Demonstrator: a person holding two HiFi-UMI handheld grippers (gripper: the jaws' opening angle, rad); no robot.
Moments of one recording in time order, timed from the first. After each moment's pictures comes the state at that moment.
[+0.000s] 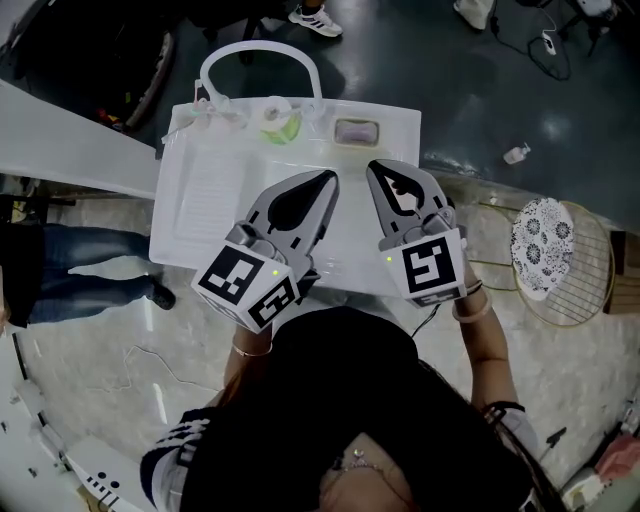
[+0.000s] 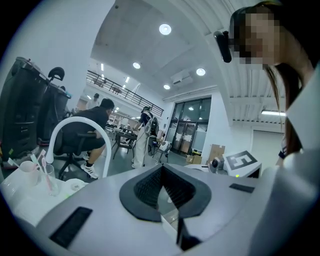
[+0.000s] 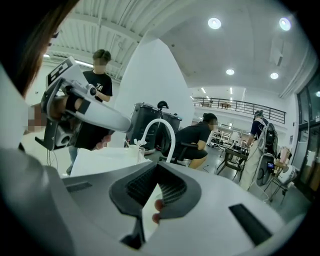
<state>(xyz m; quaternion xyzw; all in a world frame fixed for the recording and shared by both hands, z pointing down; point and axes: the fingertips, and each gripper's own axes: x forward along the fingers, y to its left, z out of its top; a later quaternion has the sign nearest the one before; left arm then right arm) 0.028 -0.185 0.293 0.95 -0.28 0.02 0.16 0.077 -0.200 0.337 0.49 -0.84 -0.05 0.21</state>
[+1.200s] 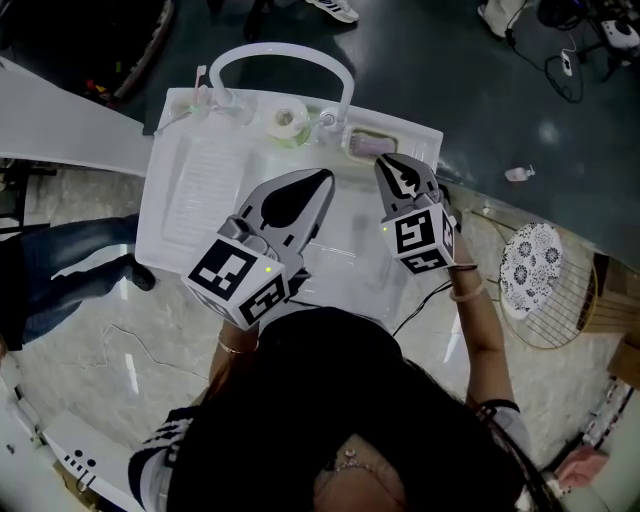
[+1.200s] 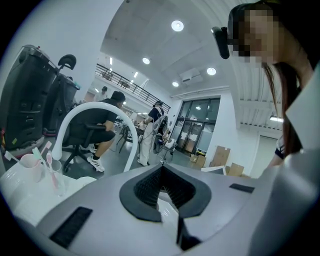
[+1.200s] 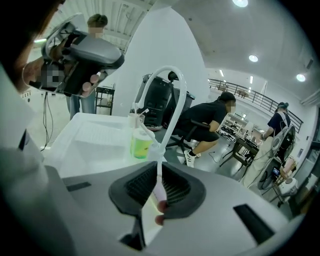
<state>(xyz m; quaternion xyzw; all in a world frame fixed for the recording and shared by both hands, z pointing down) -0.003 -0.264 0.332 0.93 -0.30 0.03 0.21 0.085 -0.299 0.459 0.44 -0.82 -0.02 0.36</state>
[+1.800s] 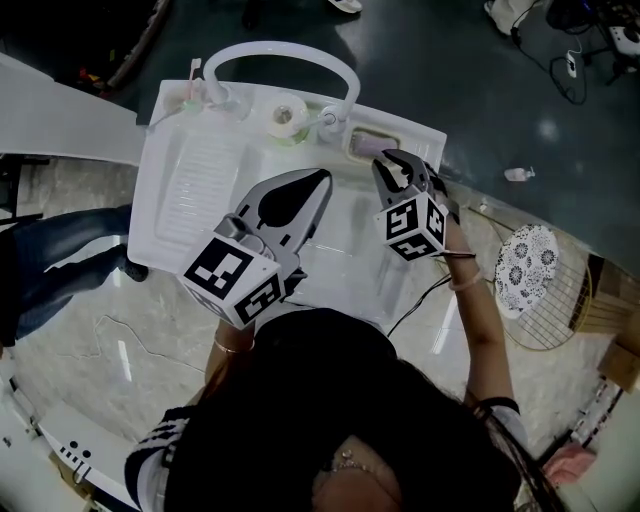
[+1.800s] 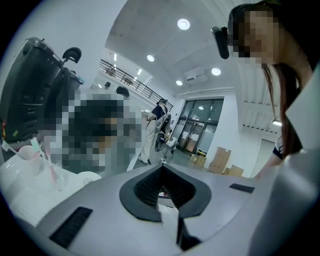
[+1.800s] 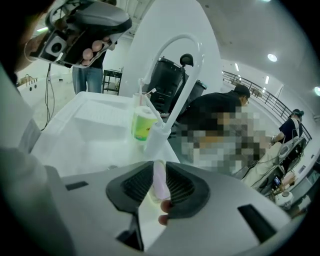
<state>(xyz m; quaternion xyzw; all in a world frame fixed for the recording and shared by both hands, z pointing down) -0.006 -0.282 0.351 0.92 -0.30 0.03 0.23 0.092 -0.319 0.515 0.39 -0.81 -0.02 0.44</state>
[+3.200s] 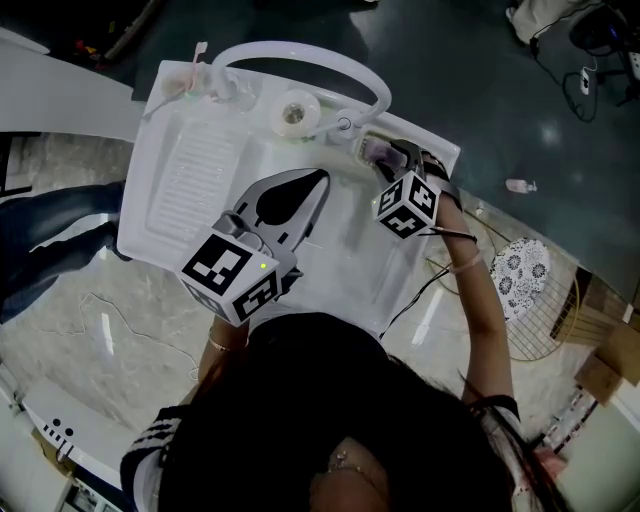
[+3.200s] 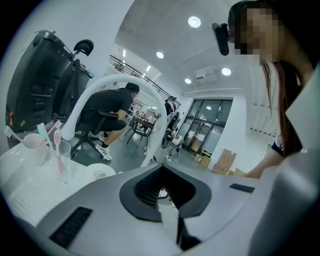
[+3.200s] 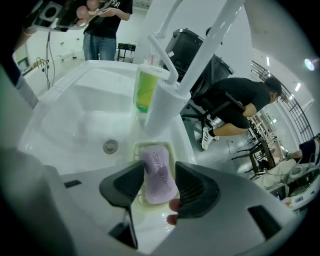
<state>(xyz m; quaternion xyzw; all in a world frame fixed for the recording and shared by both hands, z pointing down) -0.026 -0.315 0.389 0.90 -0.33 0.04 0.27 0.095 -0.358 0.598 0.29 -0.77 -0.01 0.57</state>
